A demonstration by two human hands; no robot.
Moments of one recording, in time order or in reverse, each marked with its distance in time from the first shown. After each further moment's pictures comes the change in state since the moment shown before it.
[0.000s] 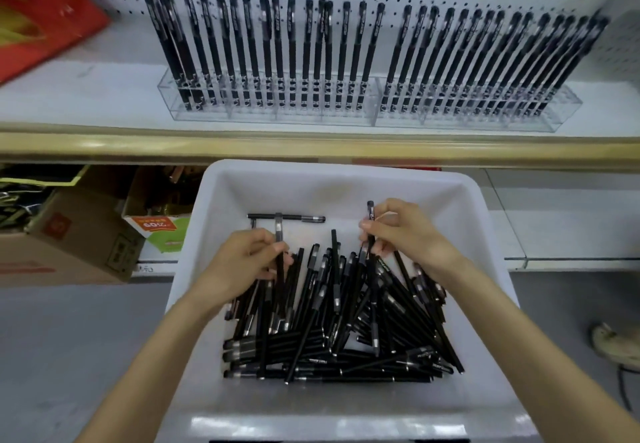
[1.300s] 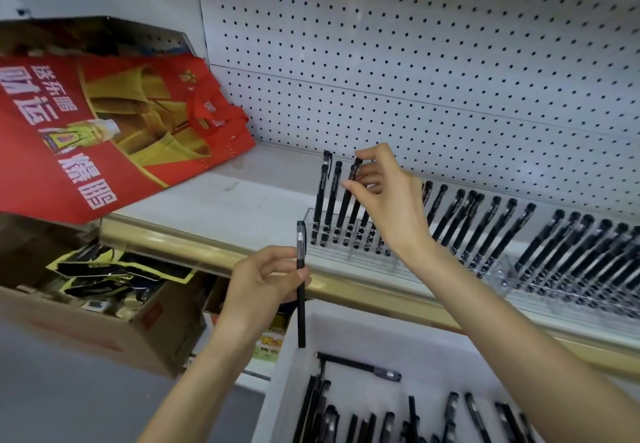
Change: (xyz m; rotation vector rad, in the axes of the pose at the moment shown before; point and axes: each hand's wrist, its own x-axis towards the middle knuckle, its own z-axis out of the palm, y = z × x) left_hand 0.021 0.073 -0.139 -0.431 0.488 0.186; right_hand 0.151 -0.222 0.132 -0.469 0.303 -0.922
